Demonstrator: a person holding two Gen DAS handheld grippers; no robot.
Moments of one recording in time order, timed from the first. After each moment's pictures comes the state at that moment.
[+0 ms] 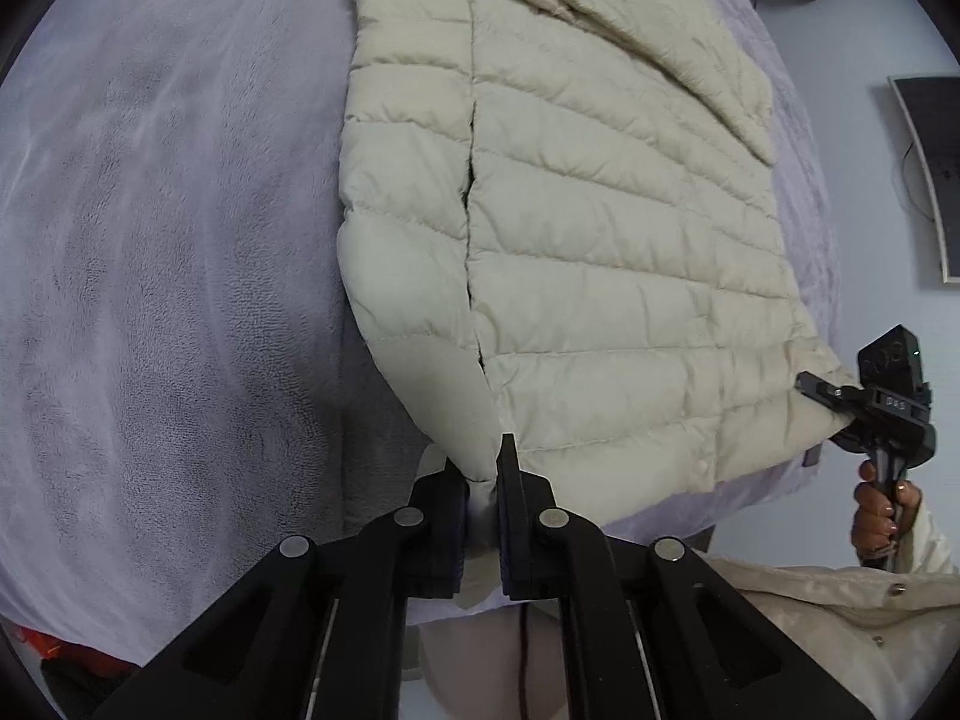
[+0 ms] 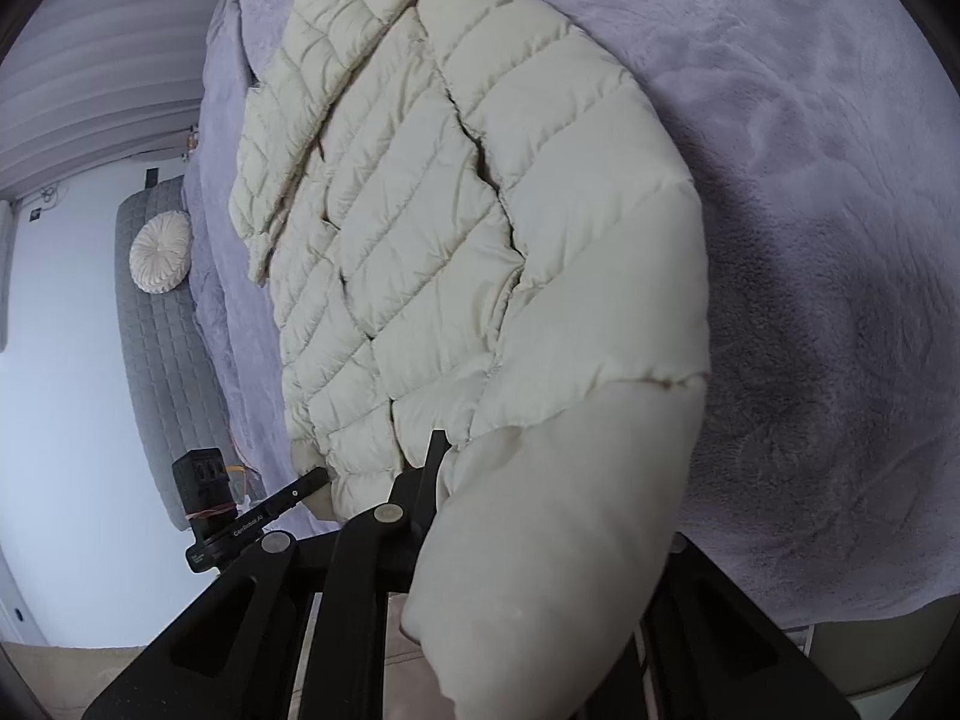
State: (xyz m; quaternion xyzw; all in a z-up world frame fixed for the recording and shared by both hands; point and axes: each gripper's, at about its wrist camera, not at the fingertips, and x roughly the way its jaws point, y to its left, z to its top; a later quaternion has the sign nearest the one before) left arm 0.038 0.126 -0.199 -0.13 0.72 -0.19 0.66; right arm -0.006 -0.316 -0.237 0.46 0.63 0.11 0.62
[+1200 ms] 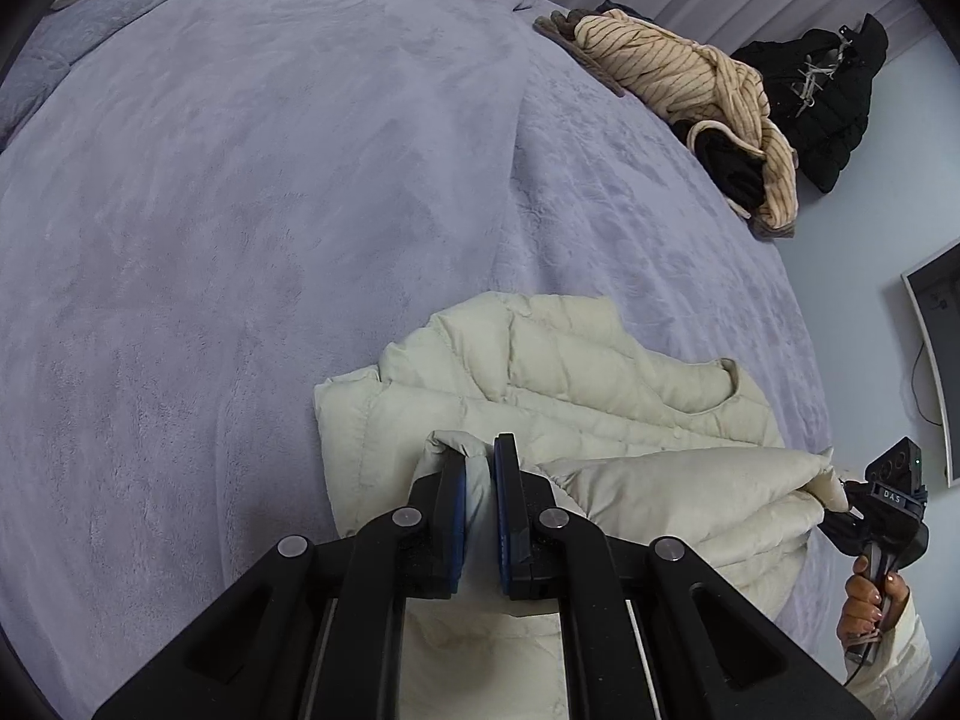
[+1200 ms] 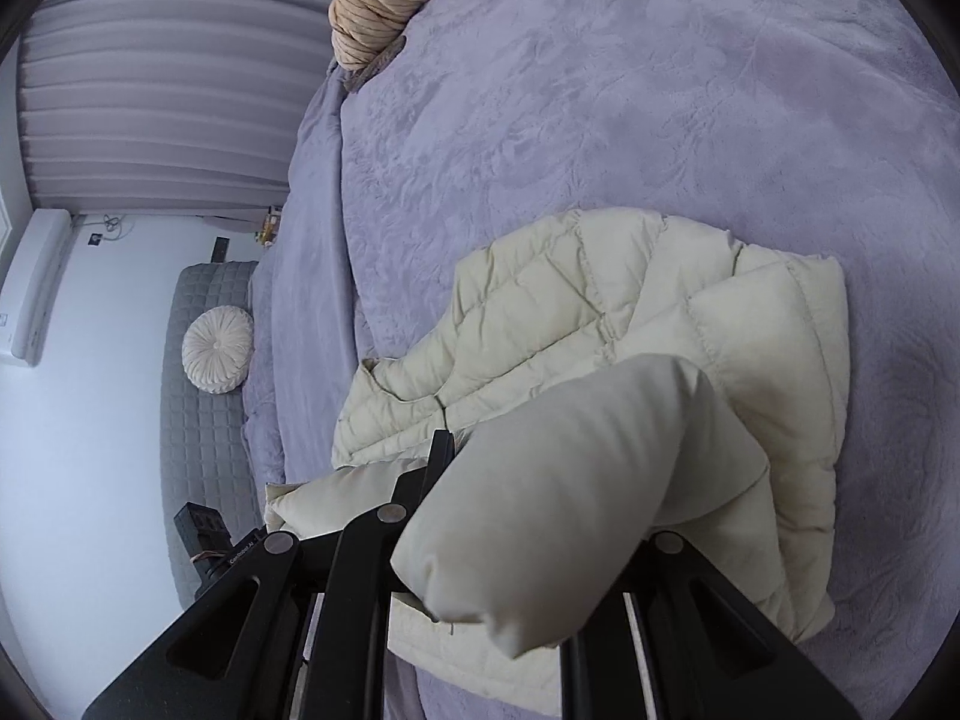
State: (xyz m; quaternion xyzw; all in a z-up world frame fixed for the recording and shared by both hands) left arm 0.357 0.128 -0.182 -0.17 0.55 -0.12 0.81; right arm 0.315 -0.363 -0.207 0.44 0.52 0.13 0.73
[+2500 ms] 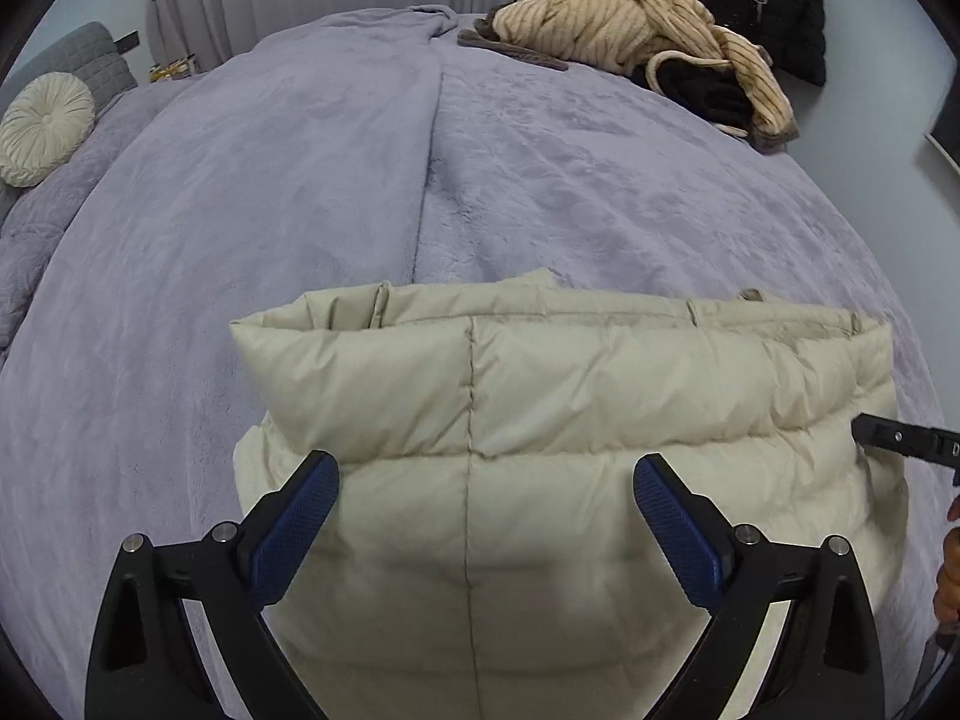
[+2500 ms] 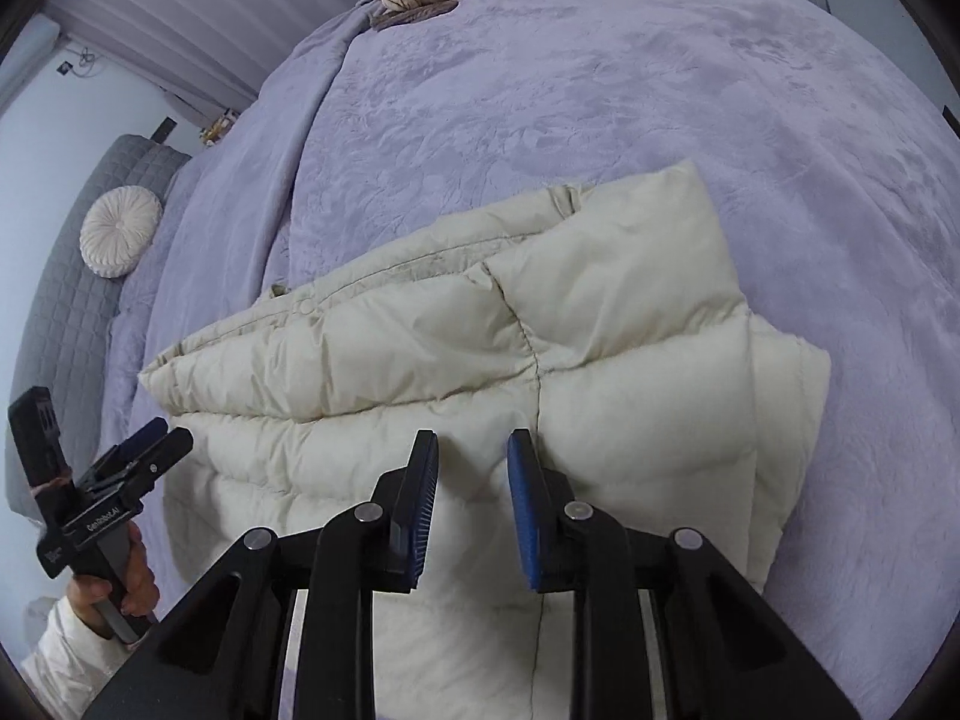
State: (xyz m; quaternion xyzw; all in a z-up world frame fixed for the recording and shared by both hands) left arm 0.346 0.028 -0.181 0.00 0.50 -0.08 0.86; right arm 0.322 -0.313 -0.196 0.20 0.55 0.08 0.81
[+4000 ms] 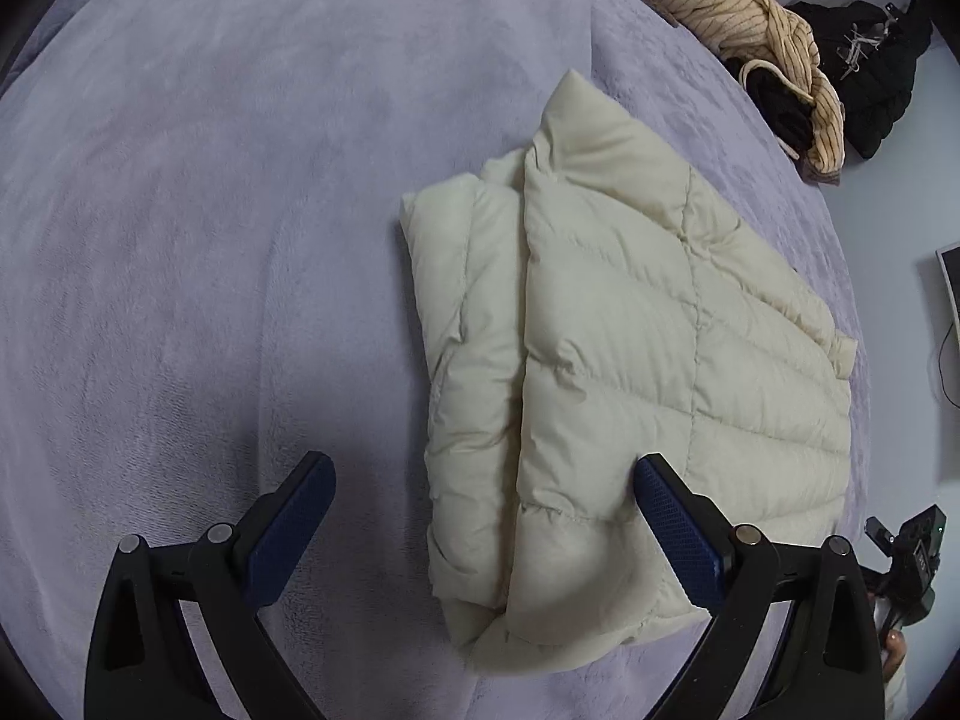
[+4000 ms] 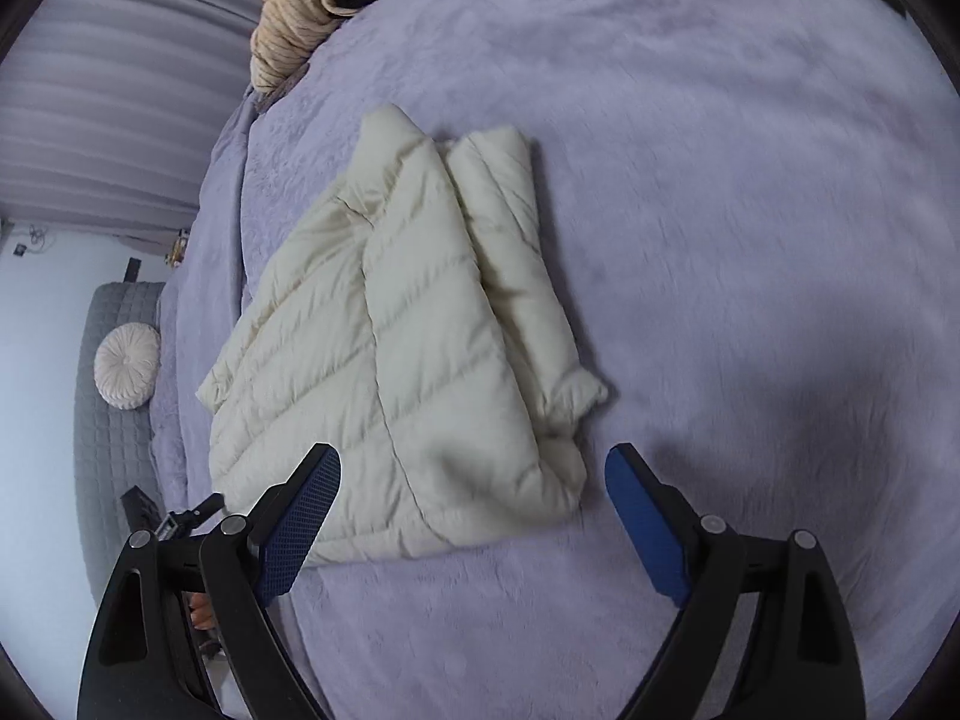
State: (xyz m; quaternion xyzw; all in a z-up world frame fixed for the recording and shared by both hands) left arm 0.302 0.148 -0.237 -0.17 0.62 -0.11 0.76; right arm 0.173 -0.393 -0.214 0.41 0.53 0.00 0.75
